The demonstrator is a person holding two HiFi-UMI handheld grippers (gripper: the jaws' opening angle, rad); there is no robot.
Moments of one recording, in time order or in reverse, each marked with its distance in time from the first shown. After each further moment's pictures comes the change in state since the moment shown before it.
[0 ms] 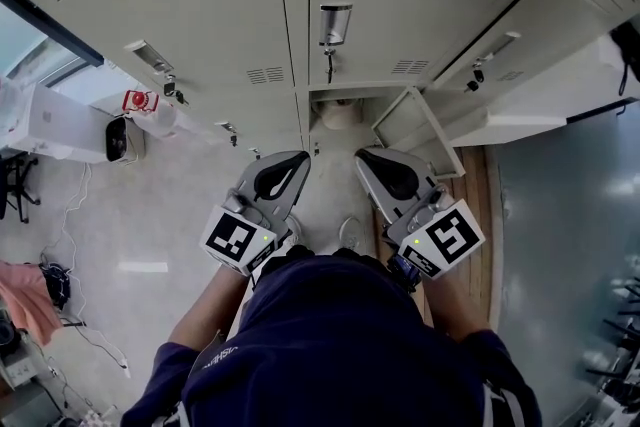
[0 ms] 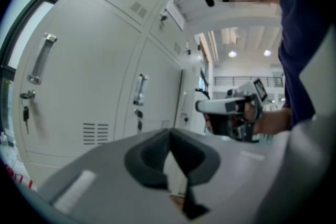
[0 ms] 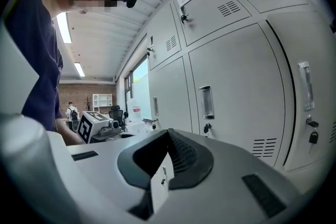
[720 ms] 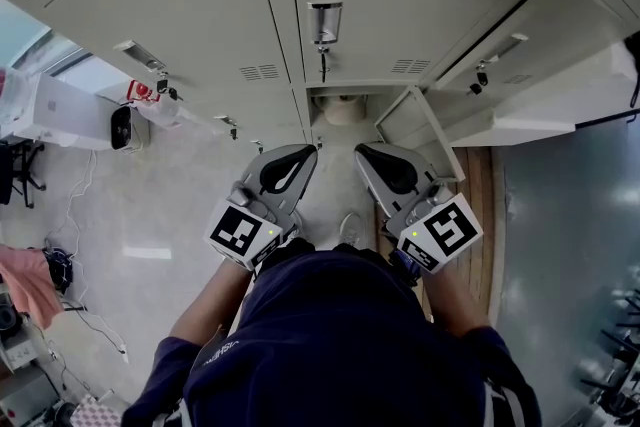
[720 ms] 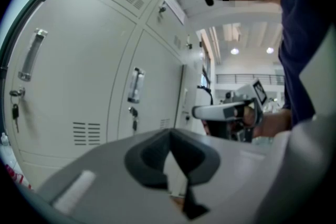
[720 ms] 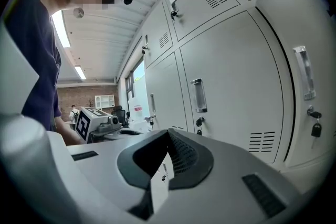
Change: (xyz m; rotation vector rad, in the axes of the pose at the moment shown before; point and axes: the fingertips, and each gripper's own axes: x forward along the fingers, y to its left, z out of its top) left arm 0.032 -0.009 -0.005 0.012 0.030 0.011; right arm -0.003 -0.029 -0.017 0.042 0.023 0.033
